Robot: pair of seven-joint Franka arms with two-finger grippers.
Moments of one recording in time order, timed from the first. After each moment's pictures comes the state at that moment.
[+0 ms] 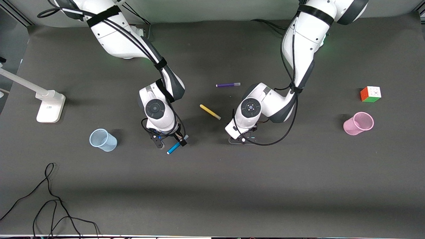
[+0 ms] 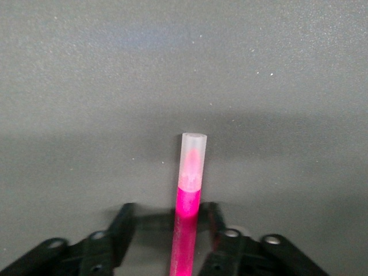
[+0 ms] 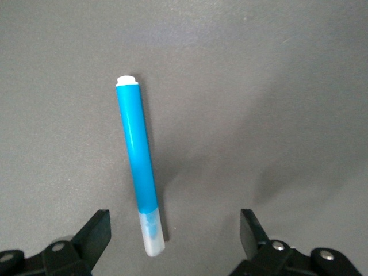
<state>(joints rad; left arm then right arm) -0.48 0.72 -0.18 -1.71 0.07 2.40 -0.63 0.58 0.64 -0.06 -1.84 0.08 2.48 1.42</state>
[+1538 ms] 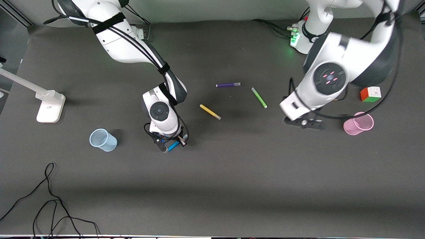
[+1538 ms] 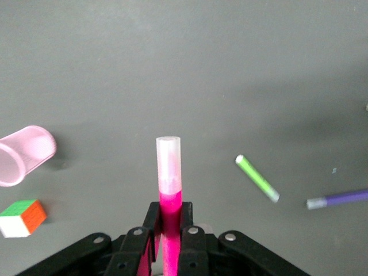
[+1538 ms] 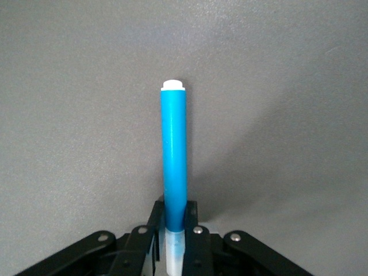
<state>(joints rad) -0.24 0.19 -0.16 -1.65 0.07 1.57 -0.18 0.58 0.69 -0.06 -1.79 0.03 2.51 1.41</state>
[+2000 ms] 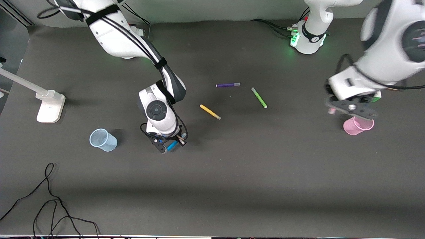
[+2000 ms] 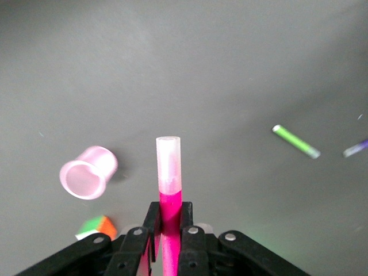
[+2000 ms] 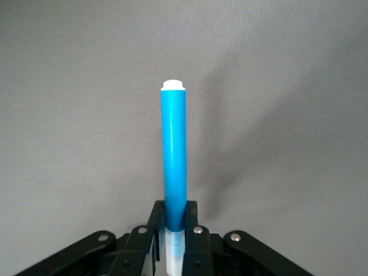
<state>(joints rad) -0.03 0.07 -0.15 -1.64 0.07 1.56 0.33 0.58 0.60 -0.07 -1.73 0.03 2.35 1.33</state>
